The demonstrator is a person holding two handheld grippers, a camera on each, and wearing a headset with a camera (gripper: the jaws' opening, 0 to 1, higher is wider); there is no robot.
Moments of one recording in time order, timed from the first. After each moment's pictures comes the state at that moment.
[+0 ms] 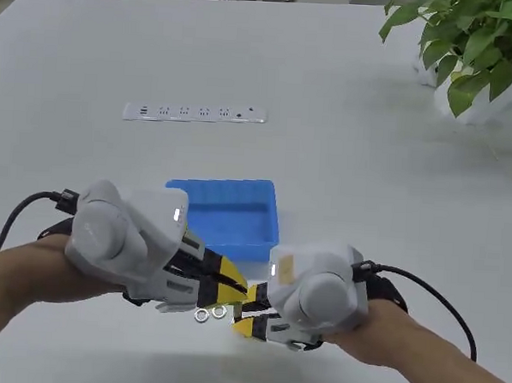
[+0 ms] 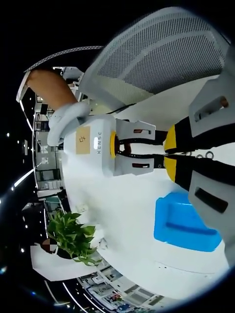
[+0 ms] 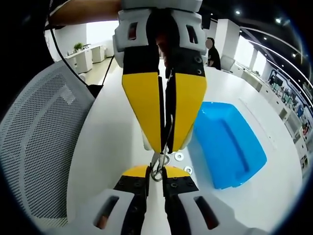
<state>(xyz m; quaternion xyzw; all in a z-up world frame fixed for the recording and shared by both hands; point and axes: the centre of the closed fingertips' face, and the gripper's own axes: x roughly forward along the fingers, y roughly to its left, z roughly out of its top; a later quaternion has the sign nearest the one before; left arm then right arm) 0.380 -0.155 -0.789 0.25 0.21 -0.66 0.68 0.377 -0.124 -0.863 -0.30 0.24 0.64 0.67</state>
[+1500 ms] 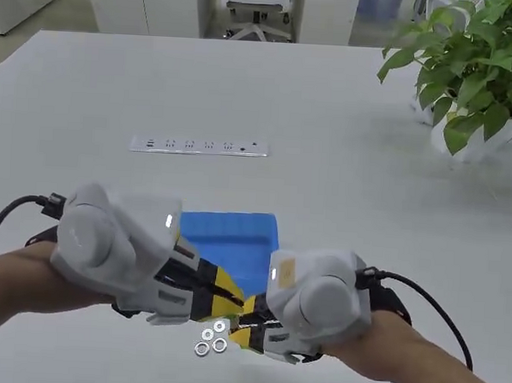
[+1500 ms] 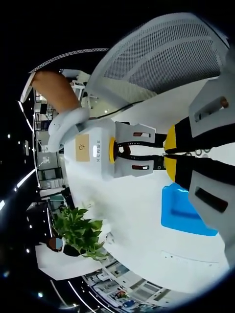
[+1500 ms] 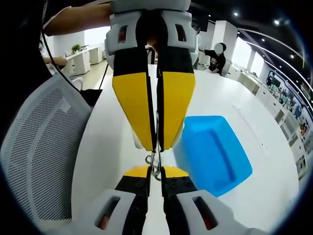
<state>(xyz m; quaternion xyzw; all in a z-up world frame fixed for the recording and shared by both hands) 0.387 -0.147 -0.751 0.26 0.19 -0.65 0.69 0.392 -0.116 -0.824 -0.30 0.23 0.63 0.68</state>
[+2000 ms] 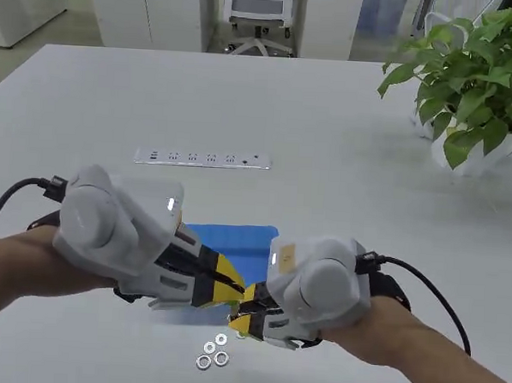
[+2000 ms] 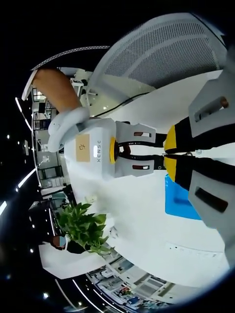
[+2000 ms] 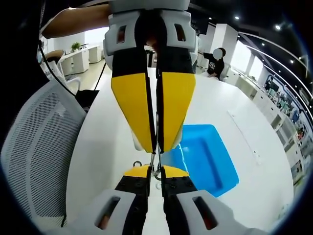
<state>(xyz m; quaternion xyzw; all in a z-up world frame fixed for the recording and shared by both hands) 0.406 -0.143 -0.732 0.28 0.18 -0.64 0.70 0.415 -0.111 -0.805 -0.31 0.22 0.63 0.68</state>
